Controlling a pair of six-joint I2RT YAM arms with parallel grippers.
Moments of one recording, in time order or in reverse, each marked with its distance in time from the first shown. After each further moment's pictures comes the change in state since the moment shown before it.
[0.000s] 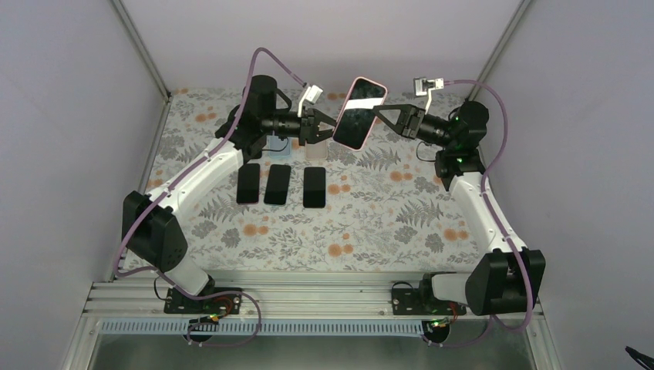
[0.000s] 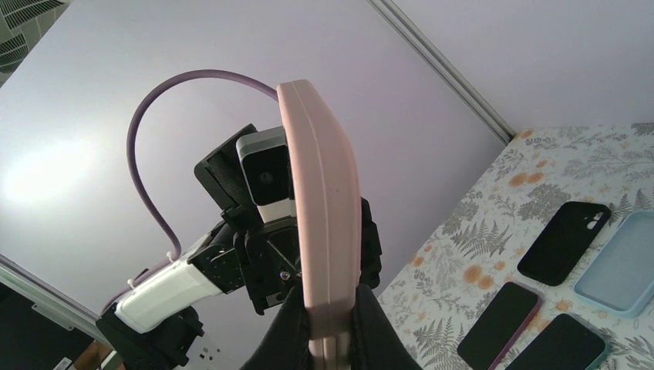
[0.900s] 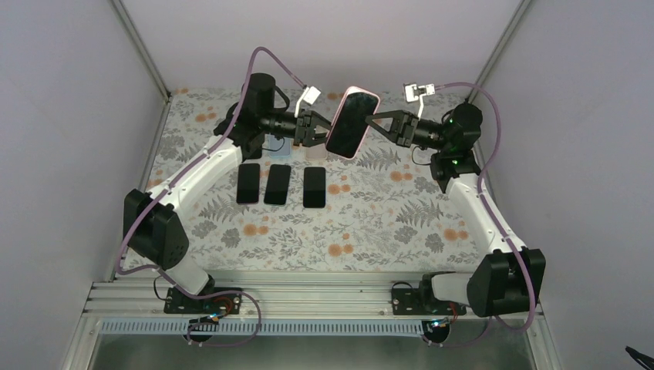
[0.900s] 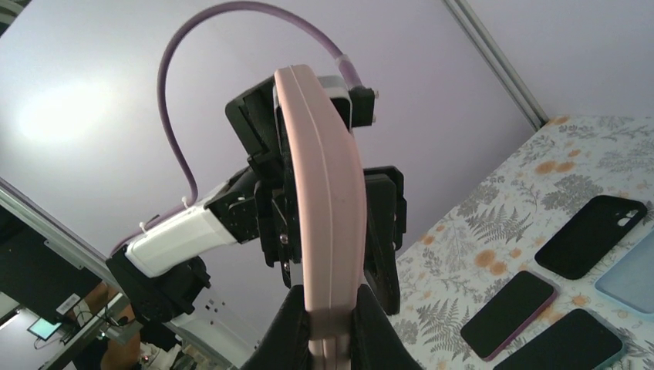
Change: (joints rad) left arm 0.020 0.013 0.013 -0.034 0.124 -0.030; right arm 0.045 -0.002 -0.023 0.025 -0.080 -0.085
